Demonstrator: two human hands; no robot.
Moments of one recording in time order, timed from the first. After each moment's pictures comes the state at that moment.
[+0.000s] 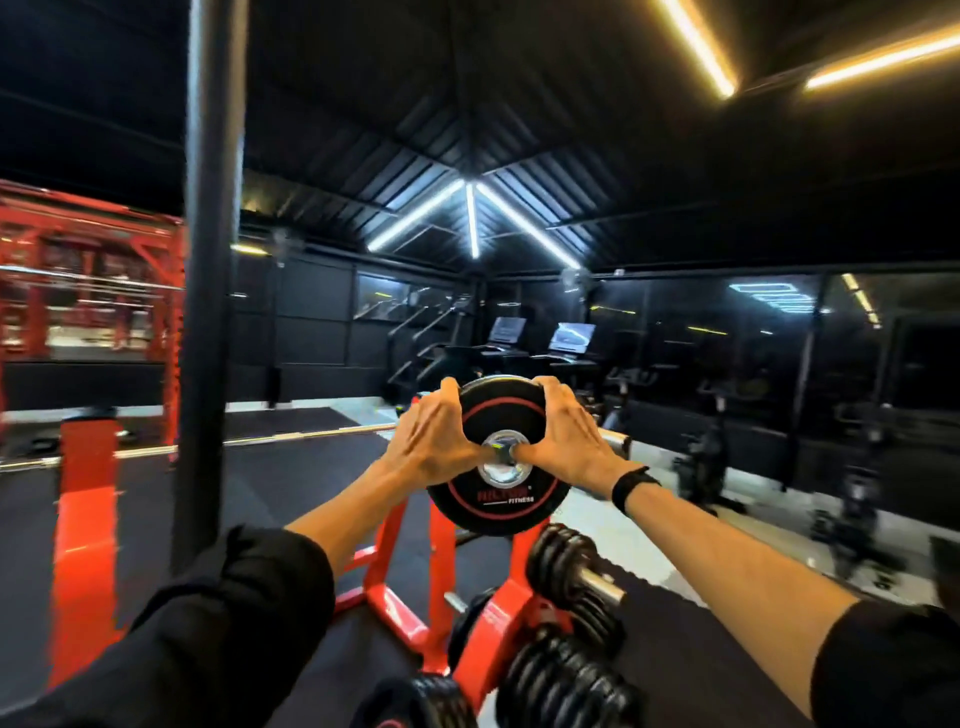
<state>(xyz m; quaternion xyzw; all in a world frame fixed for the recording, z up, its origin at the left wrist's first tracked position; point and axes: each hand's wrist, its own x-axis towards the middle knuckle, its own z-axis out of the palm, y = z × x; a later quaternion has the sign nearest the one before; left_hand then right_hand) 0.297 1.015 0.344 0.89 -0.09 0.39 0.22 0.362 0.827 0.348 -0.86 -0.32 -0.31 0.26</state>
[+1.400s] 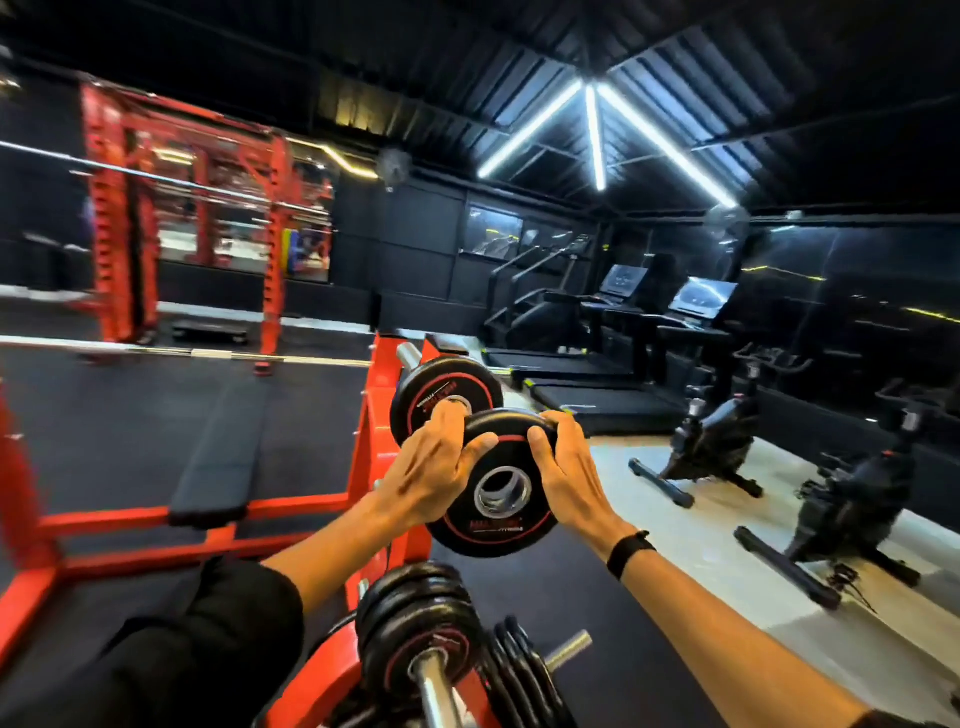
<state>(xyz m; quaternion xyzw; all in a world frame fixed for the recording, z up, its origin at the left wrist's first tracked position) 0.864 0.710 0.227 0.87 -0.01 0.43 0.24 0.972 0.549 0.234 -0.78 -0.40 -0.16 0.45</state>
